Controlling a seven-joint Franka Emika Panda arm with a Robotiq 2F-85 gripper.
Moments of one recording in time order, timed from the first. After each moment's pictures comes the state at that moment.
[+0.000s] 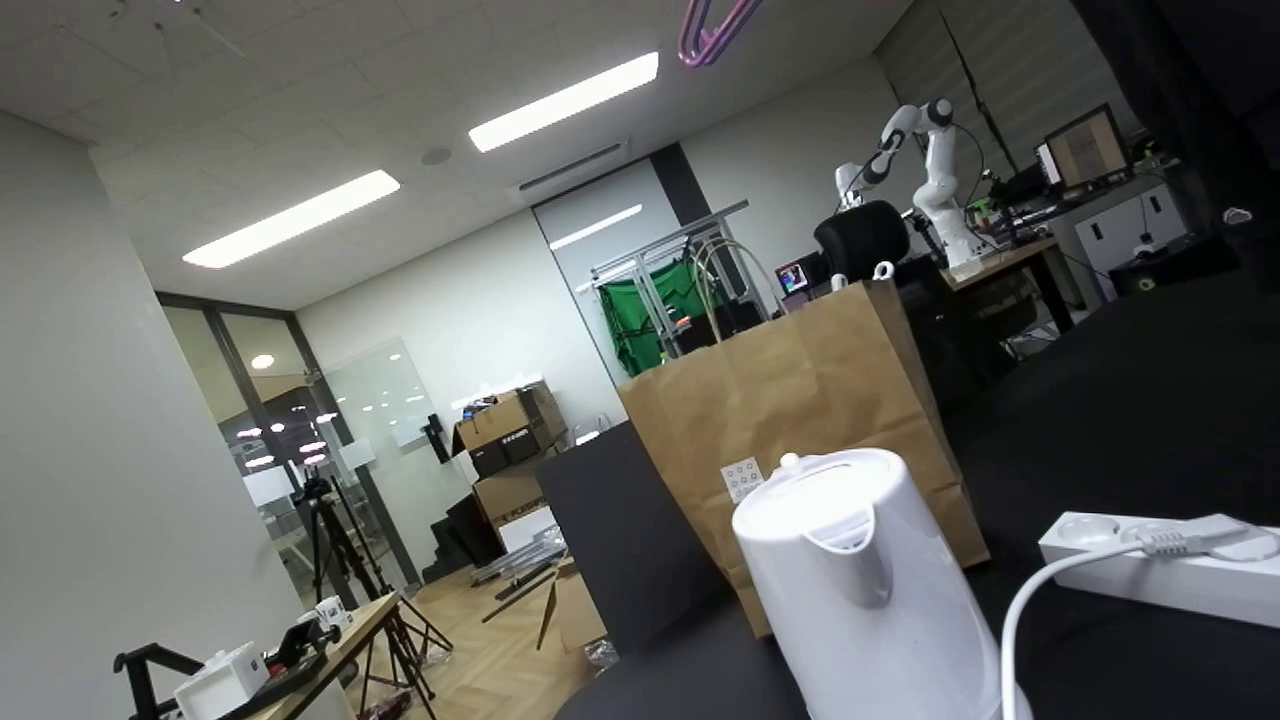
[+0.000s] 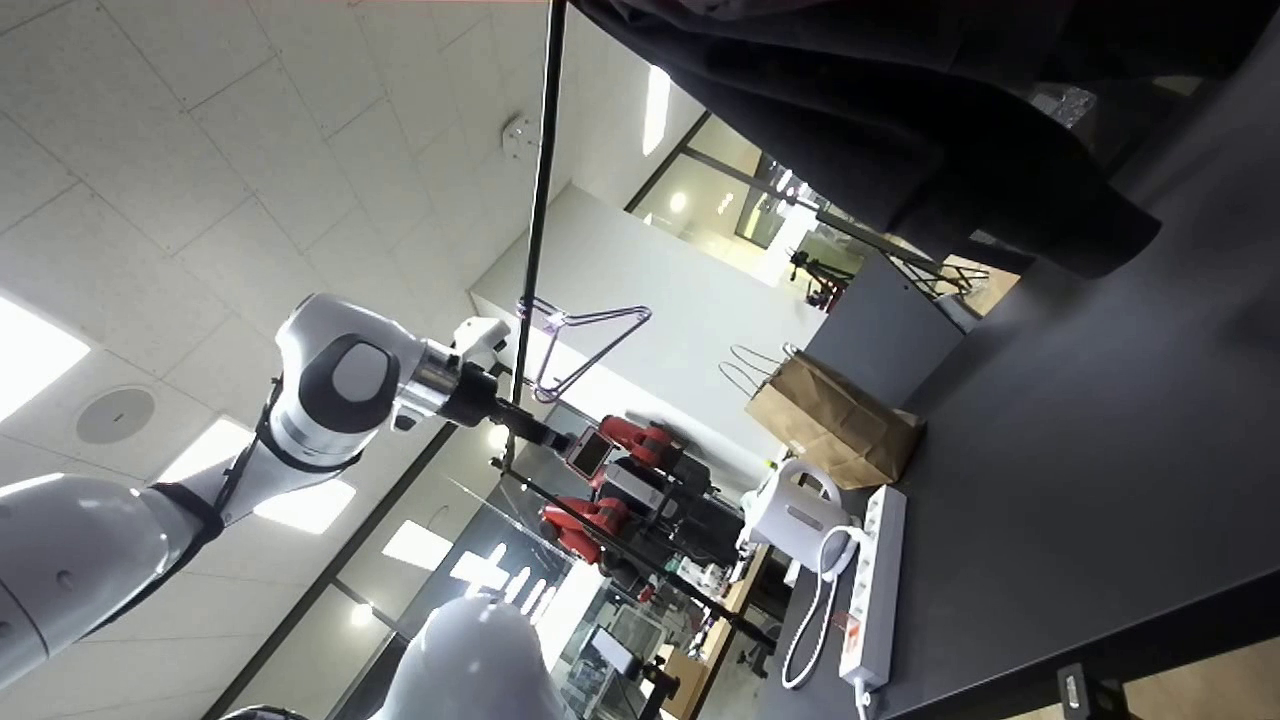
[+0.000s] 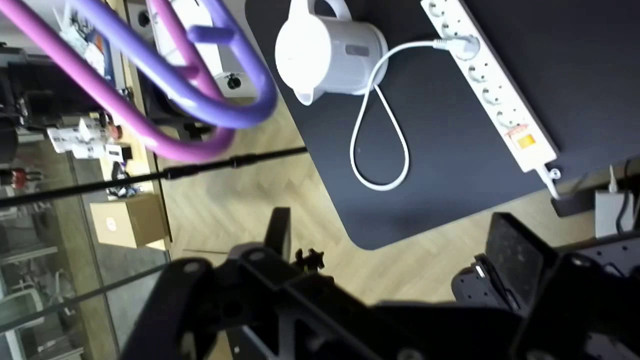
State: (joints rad) arm 0.44 -1.20 -0.40 -2.69 0.07 2.10 -2.40
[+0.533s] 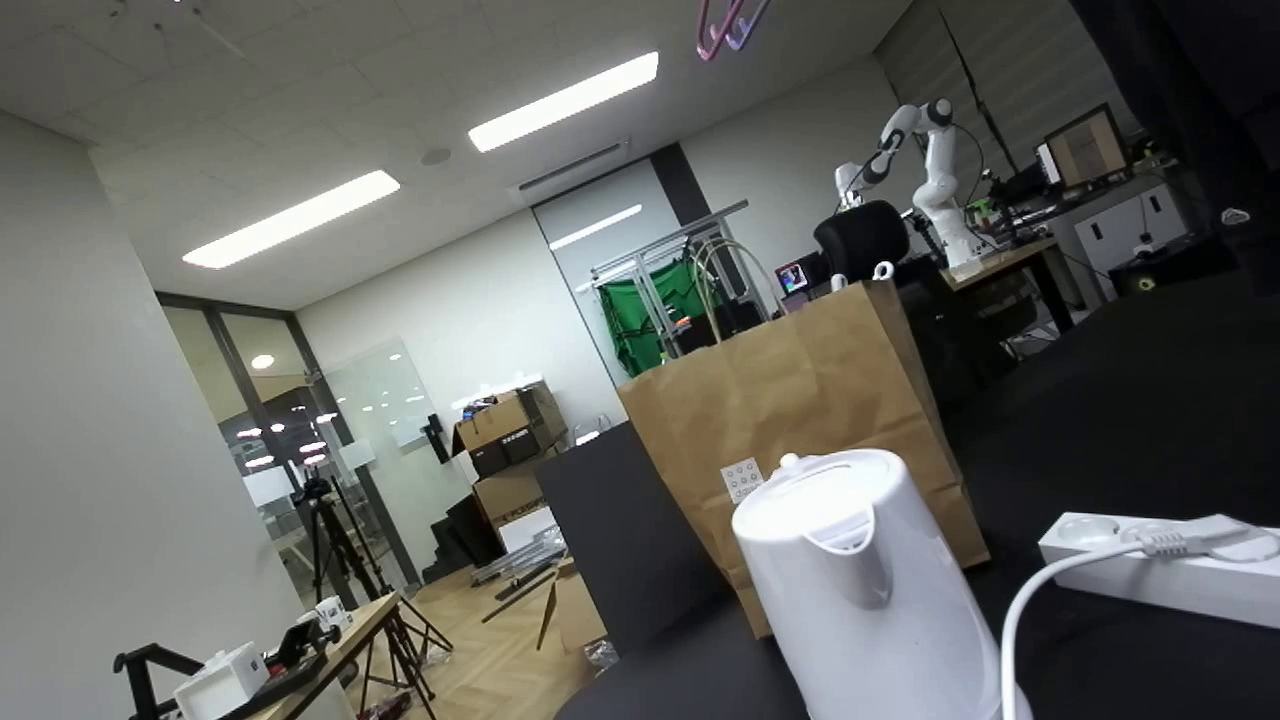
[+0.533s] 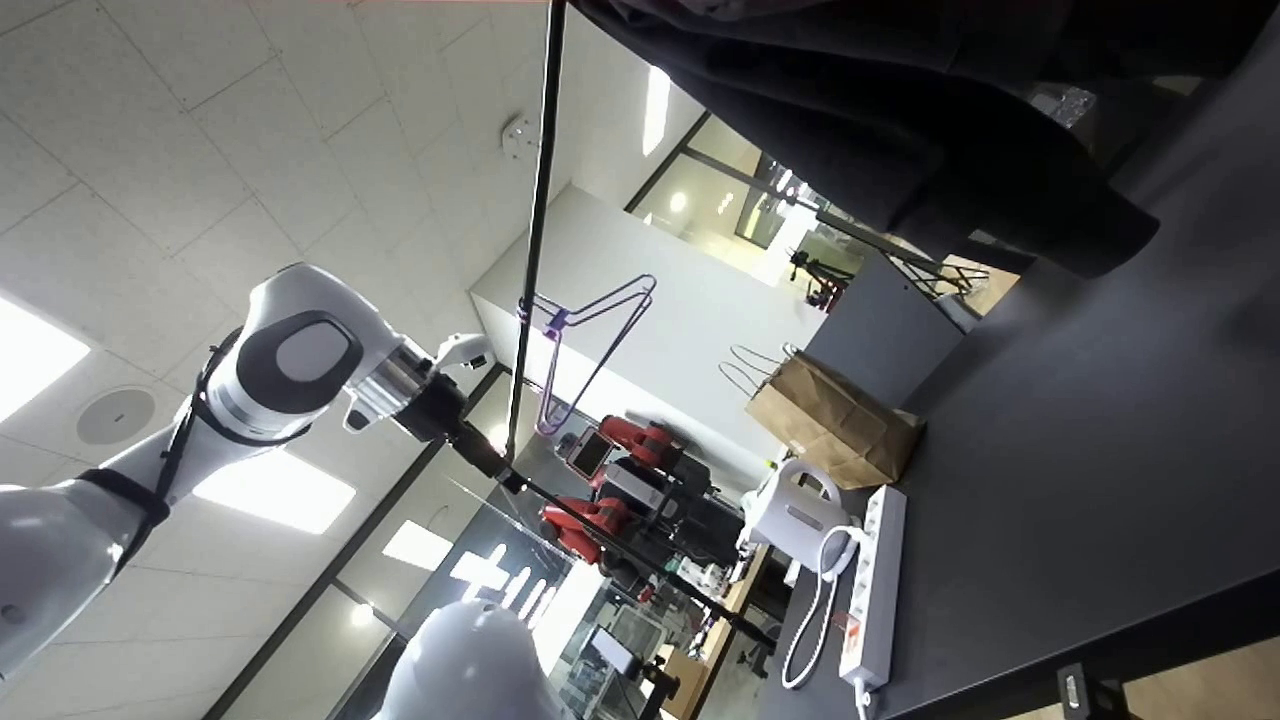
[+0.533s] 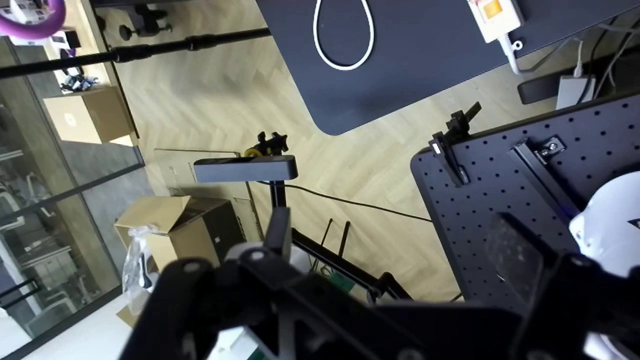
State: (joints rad) arm 0.36 -1.22 -0.42 -2.59 0.20 1.68 -2.50
